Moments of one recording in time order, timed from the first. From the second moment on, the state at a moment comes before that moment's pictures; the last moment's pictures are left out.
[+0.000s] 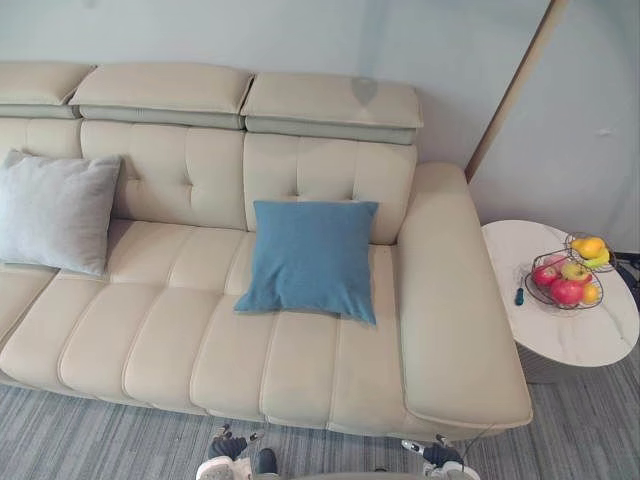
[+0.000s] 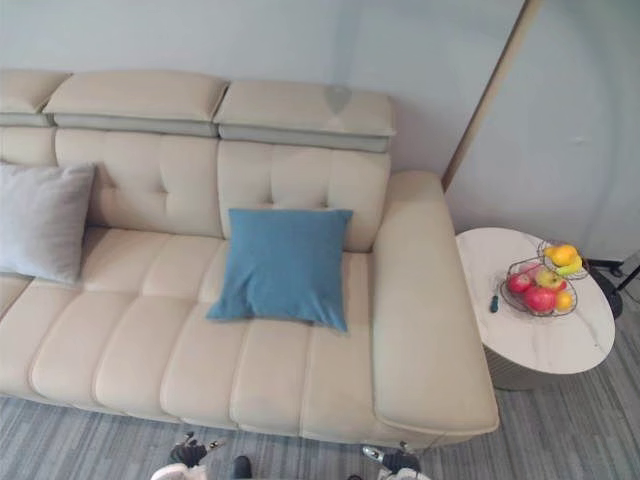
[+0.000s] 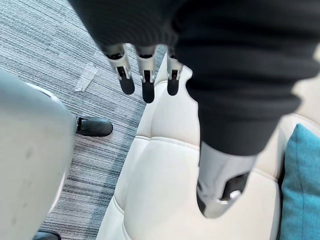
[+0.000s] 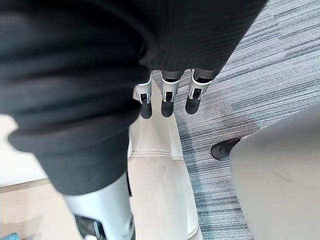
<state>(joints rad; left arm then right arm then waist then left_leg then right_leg) 0.09 0.03 0.25 1.01 0.00 -0.08 0.12 0.07 0.00 -0.31 1.04 -0.01 -0.02 -0.10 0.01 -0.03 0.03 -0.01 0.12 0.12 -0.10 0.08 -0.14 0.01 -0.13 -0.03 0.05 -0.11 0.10</state>
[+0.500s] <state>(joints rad) 0.10 0.04 0.25 1.04 0.02 -0.07 0.09 0.06 -0.01 -0.31 1.04 -0.05 0.01 -0.10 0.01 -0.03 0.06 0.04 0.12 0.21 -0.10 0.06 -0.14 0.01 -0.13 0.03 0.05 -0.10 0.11</state>
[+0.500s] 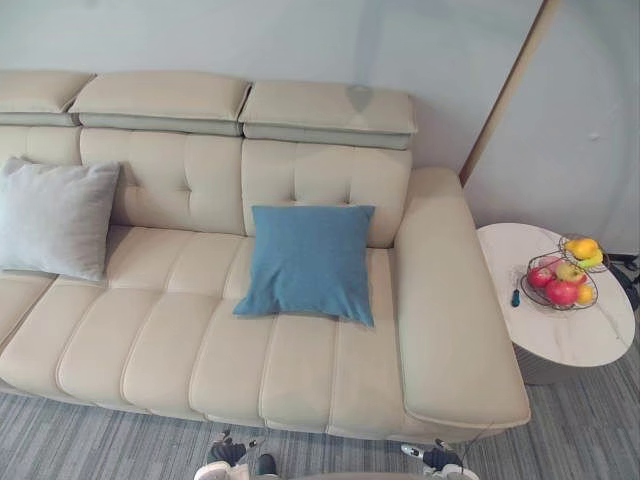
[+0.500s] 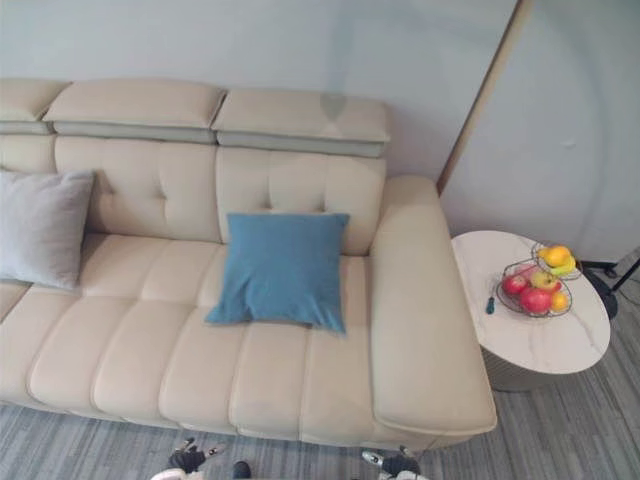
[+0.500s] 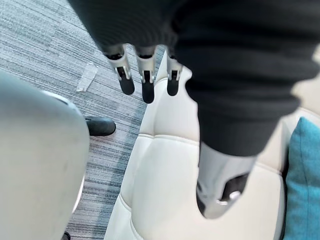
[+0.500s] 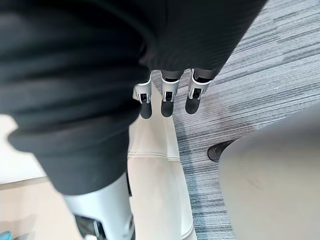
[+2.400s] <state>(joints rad) 0.08 0.00 0.30 1.03 0.02 -0.05 0.09 0.07 -0.01 -0.27 1.00 -0.11 0.02 -0.13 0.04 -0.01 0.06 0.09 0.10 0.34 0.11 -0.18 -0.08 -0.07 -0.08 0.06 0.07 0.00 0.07</state>
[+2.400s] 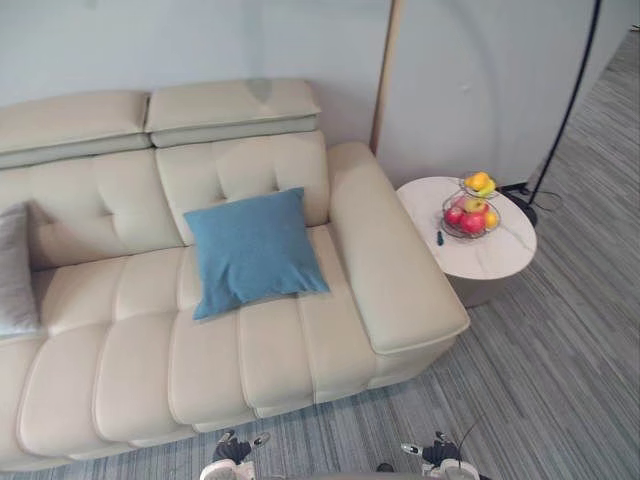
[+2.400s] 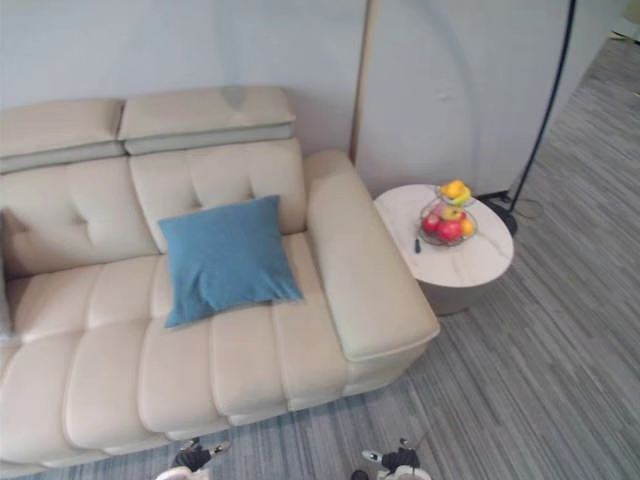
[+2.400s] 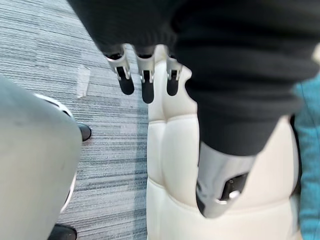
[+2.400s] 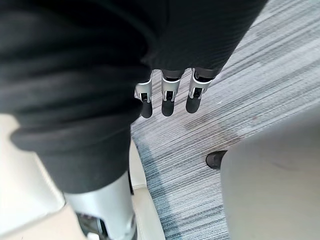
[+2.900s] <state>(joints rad) 0.03 0.02 0.23 1.01 0.01 -0.04 0.08 0.02 -0.03 -0.29 1.00 -0.10 0.02 -0.13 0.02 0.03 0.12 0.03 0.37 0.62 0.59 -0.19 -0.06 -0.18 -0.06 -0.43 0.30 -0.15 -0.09</state>
